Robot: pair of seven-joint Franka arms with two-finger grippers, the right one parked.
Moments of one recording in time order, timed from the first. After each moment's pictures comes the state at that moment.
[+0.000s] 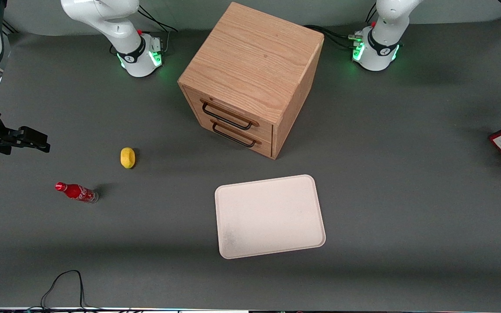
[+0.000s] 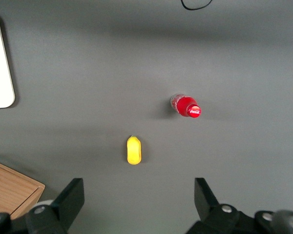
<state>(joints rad) 0.71 0.61 0.03 -1.70 0.10 2.24 0.13</state>
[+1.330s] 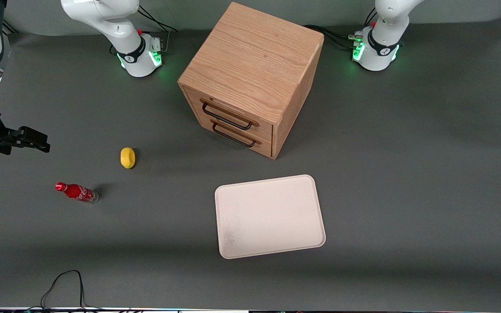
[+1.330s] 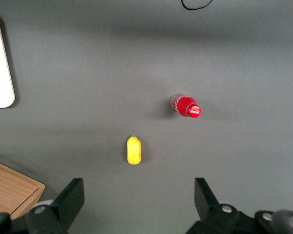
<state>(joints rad) 0.63 0.16 0.02 -1.59 0.12 1.56 0.16</state>
